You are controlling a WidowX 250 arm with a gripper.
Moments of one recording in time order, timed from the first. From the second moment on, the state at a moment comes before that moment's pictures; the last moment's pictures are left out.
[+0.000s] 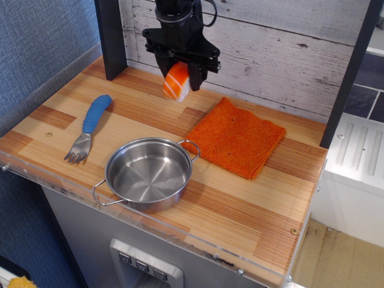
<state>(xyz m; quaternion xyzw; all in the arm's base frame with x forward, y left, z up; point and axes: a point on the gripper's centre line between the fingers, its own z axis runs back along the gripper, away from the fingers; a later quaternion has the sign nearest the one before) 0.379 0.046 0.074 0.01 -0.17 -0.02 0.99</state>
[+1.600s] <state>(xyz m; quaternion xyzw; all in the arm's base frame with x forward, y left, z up) 0.370 0.064 0.023 0.07 -0.09 0.02 0.99</state>
